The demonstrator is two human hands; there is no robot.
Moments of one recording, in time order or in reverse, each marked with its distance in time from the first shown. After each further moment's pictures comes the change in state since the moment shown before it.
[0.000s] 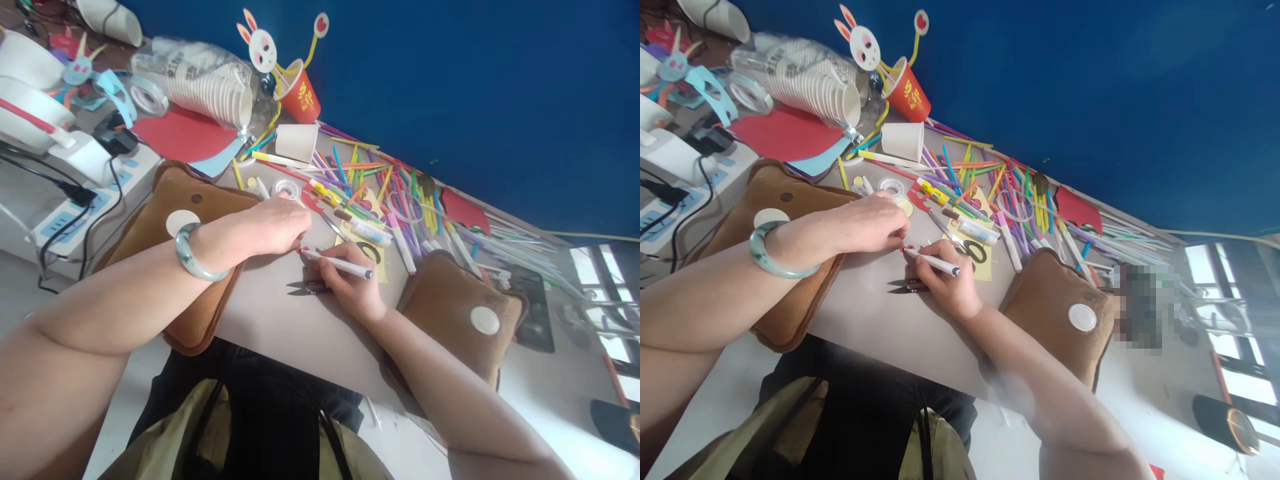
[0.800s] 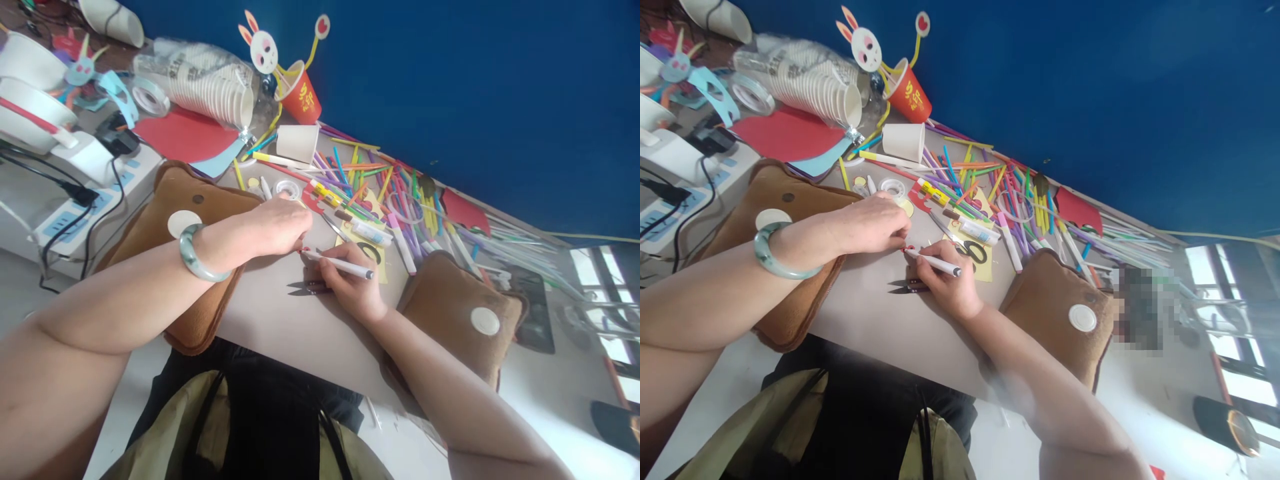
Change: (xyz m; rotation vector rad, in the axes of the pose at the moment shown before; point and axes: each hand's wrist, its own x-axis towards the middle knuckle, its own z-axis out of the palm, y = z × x) left_hand 0.001 0.000 0.003 -0.035 0.014 -0.015; right_hand 0.001 -0.001 -0.001 -0.020 -0.008 0.004
